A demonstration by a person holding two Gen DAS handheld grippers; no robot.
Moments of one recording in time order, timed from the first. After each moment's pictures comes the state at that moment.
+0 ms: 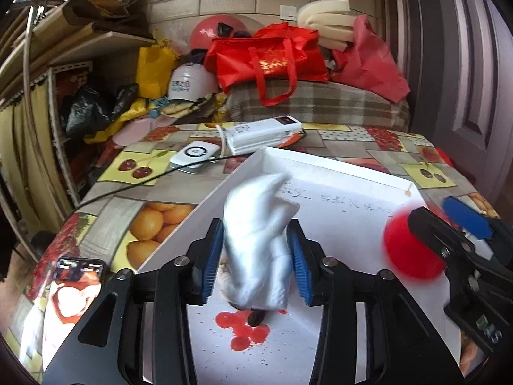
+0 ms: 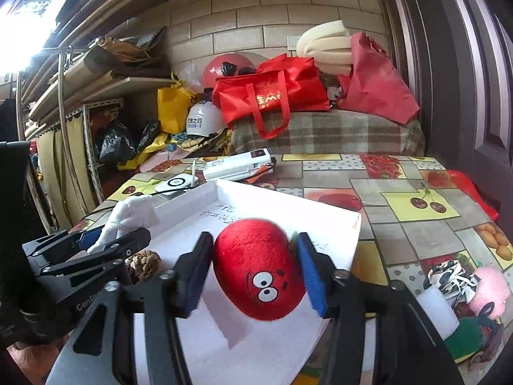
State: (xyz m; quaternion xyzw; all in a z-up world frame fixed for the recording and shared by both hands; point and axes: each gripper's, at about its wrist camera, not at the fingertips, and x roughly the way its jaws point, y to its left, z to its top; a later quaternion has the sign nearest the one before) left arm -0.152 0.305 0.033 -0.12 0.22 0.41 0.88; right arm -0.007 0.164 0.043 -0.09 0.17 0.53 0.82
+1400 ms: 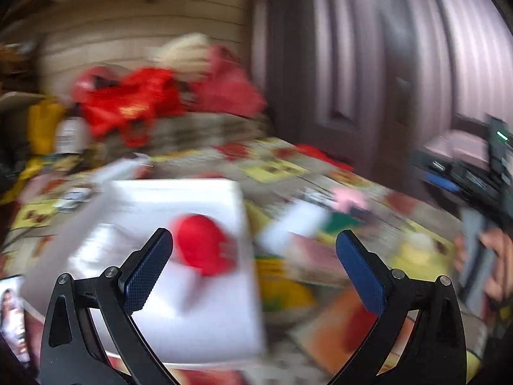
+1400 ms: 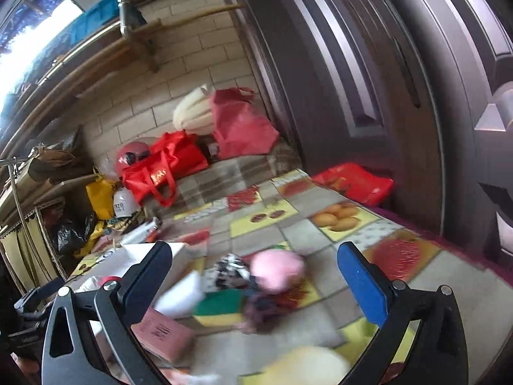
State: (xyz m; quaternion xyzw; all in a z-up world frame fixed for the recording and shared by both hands) left arm -0.139 0.154 0.051 -0.04 0.17 0.13 0.98; right arm 0.079 -0.071 0.061 0.09 0.14 0.40 0.90
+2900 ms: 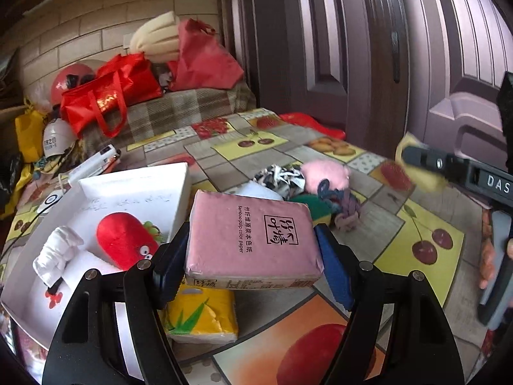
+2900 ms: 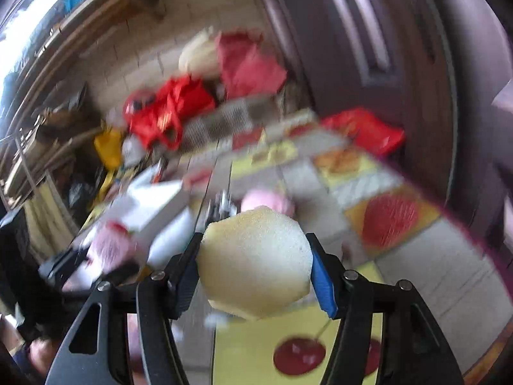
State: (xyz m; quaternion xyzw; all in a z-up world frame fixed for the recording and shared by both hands) left arm -0.068 0.101 0.043 -0.01 0.23 0.17 0.96; right arm 0.097 -0.091 0.047 0.03 0.26 0.44 0.86
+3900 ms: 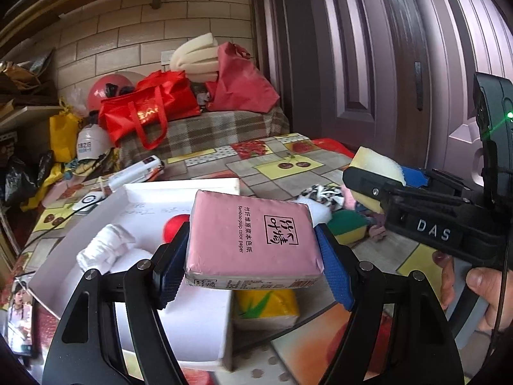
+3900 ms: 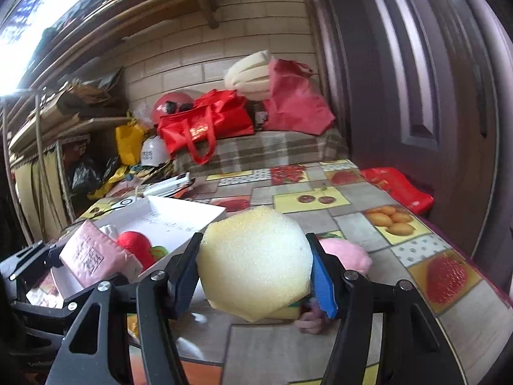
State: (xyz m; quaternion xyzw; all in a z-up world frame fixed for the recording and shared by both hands) left arm -0.123 0.126 0.049 -0.01 0.17 0.23 0.96; right arm 0.053 -0.004 0.052 -0.03 0.13 0.47 0.87
